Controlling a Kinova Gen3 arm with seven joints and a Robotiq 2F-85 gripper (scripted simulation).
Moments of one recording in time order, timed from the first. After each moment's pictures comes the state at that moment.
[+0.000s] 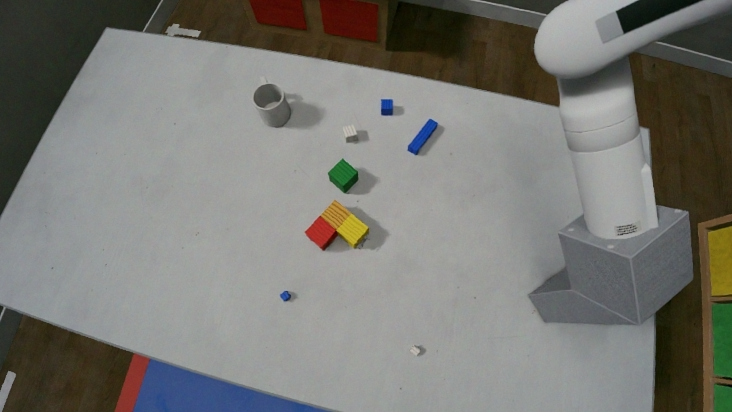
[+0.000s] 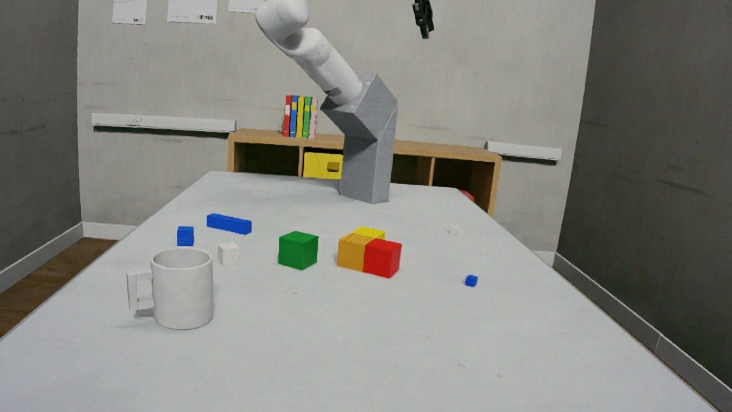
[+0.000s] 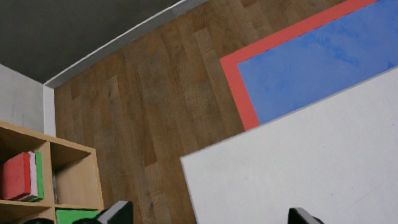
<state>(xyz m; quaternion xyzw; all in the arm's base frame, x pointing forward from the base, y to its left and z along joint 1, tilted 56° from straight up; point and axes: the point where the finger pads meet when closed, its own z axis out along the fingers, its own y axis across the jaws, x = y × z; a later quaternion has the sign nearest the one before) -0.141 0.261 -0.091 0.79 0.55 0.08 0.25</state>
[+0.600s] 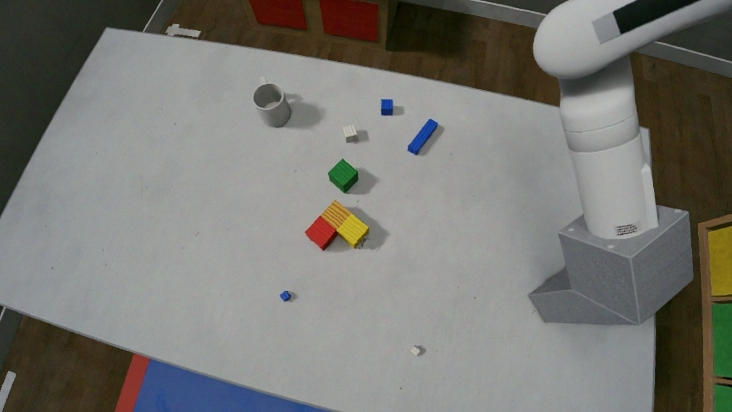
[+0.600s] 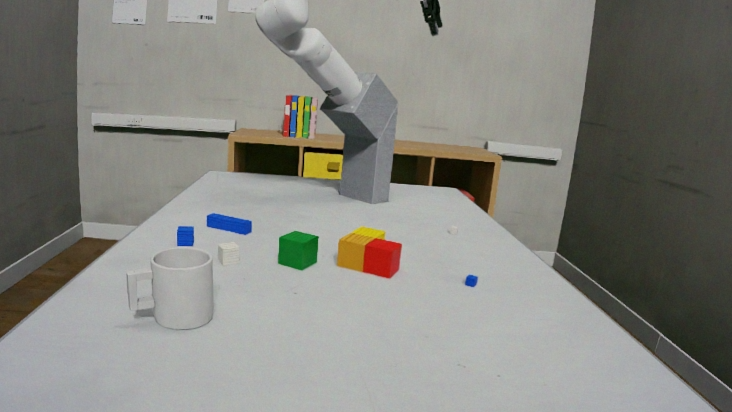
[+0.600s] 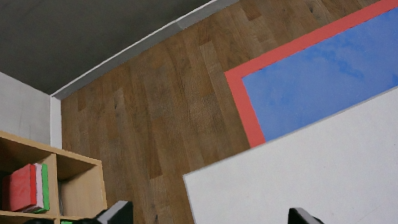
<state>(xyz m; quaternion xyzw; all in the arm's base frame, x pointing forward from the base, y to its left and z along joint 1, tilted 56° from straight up) -0.128 0.288 -0.086 0.79 0.56 0.08 0.23</state>
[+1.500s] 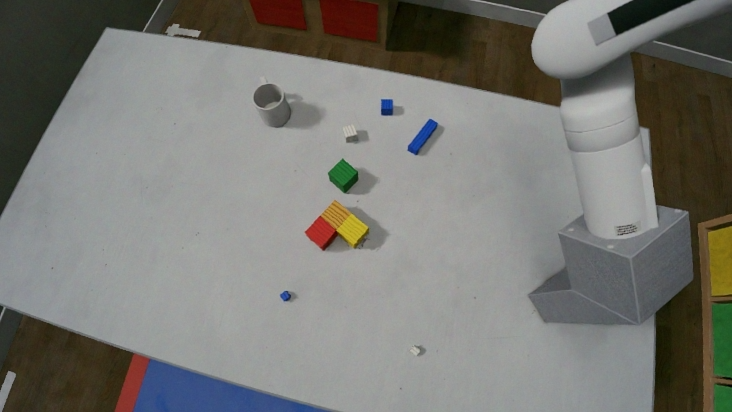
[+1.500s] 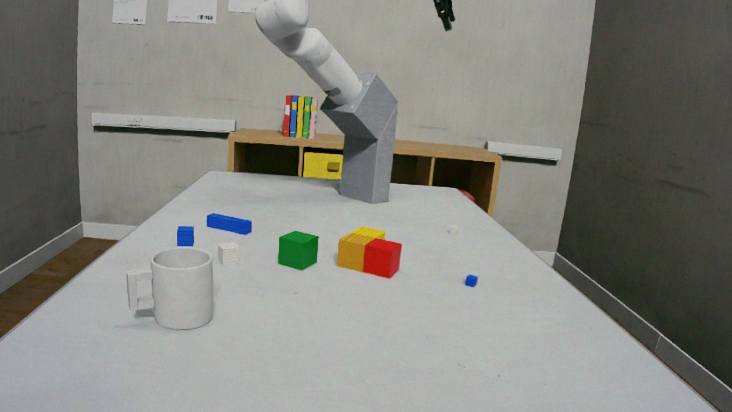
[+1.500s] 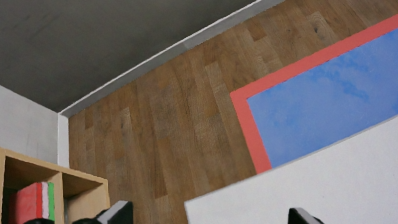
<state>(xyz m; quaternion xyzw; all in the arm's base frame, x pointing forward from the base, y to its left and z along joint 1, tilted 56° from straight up) -0.105 0.326 -0.076 0.79 0.57 0.09 0.21</state>
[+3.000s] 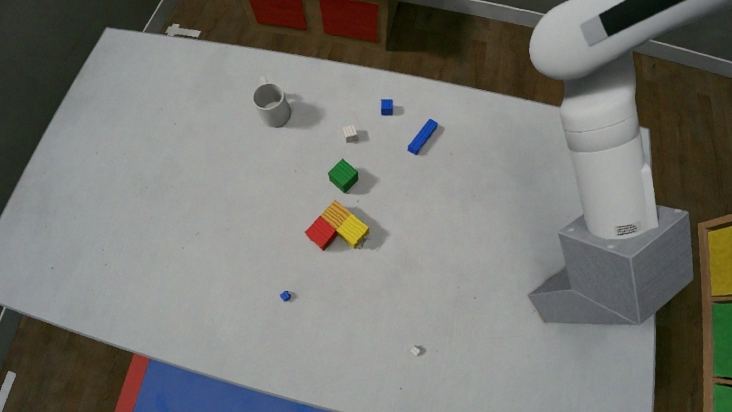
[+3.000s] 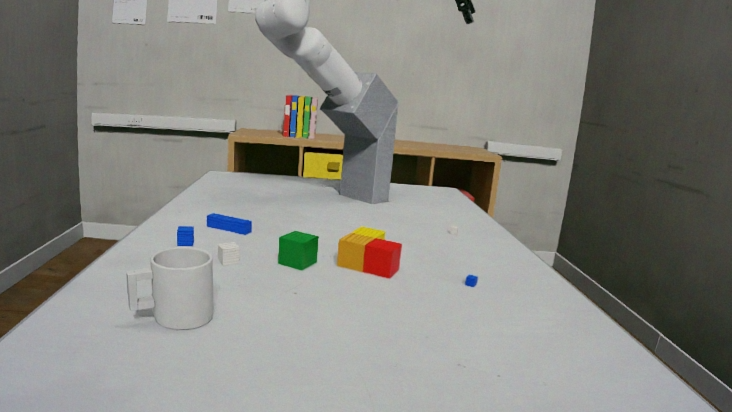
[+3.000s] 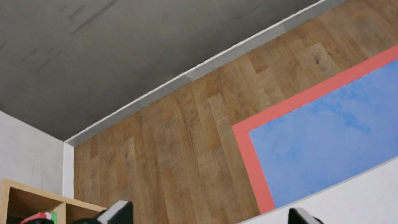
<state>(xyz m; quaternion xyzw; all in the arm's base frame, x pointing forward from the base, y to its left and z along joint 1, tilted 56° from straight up) -0.061 0.381 -0.057 0.79 0.57 0.12 0.17</state>
